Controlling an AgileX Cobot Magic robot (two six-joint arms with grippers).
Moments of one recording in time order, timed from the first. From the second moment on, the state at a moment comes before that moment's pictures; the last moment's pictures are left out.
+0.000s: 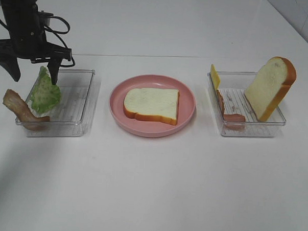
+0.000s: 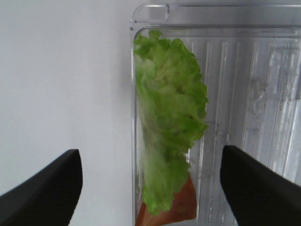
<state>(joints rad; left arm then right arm) -0.17 2.32 -1.96 0.11 1.21 -0.31 0.01 -0.01 -0.50 0.03 1.06 -0.05</state>
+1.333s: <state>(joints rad) -0.17 2.23 -1.96 0.08 1.16 -0.28 0.01 -0.01 -0.50 0.03 1.06 -0.05</state>
